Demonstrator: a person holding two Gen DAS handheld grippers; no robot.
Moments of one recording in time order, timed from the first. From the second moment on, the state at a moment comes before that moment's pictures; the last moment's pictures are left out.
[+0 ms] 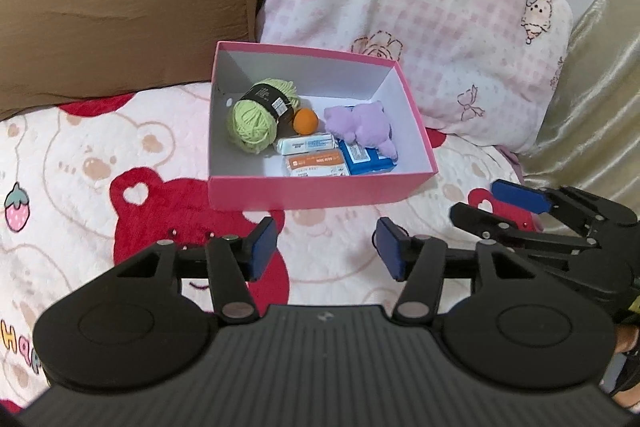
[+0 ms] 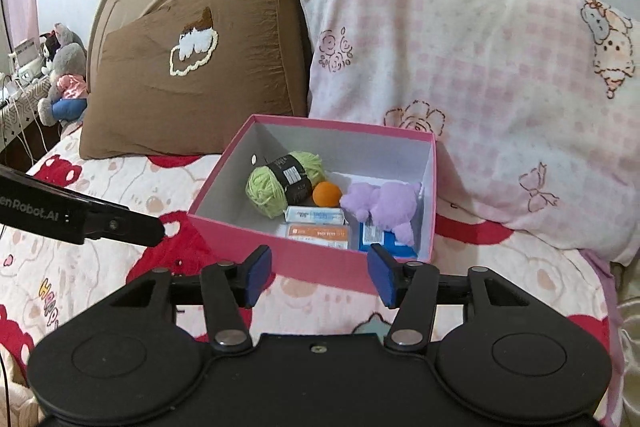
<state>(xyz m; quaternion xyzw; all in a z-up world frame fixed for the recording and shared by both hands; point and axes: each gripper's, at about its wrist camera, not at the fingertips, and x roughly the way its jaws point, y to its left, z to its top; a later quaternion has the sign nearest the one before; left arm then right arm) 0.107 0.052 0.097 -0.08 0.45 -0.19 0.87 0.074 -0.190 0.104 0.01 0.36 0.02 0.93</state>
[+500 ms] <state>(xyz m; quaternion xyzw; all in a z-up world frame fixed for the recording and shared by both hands) 0.075 0.064 0.101 -0.07 0.46 -0.20 0.86 0.035 -0.180 0.110 0.00 0.36 -0.03 0.93</state>
